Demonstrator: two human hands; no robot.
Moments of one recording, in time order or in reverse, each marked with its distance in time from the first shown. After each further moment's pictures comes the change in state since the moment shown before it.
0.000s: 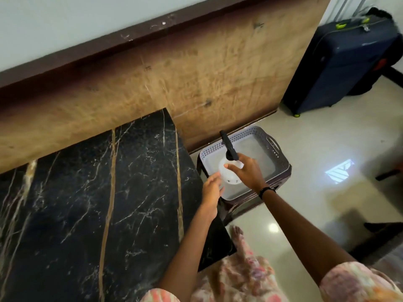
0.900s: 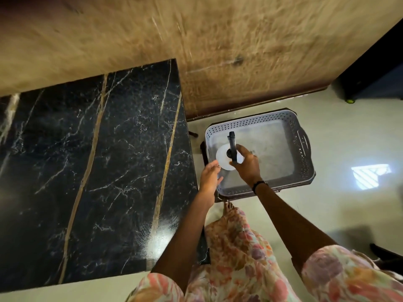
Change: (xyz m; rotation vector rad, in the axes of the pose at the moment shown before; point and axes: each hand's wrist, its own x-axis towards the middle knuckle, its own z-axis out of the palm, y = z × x) left_hand 0.093 -0.025 0.031 -0.106 0.315 -0.141; right_hand 0.083 0.096 0.054 -0.015 -0.238 0.099
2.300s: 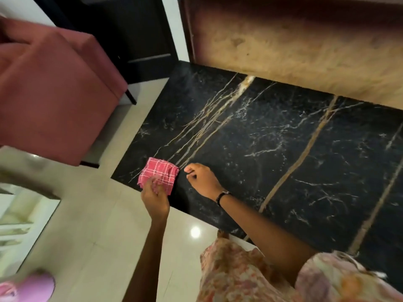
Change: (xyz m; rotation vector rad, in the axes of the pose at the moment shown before) left_hand -0.110 -0.071 -0.679 0.004 1.034 0.380; right_hand -0.281 -0.383 0.506 -0.244 -0.800 -0.535
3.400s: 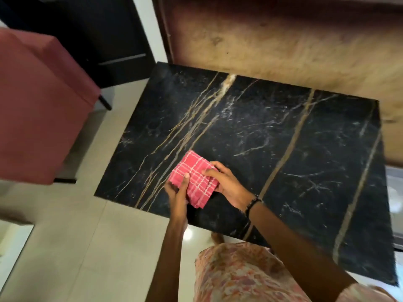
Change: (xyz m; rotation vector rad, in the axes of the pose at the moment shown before) left_hand -0.029 0.043 0.041 -0.611 -0.540 -0.321; right_hand -0.032 0.021 -0.047 0.930 0.071 0.324
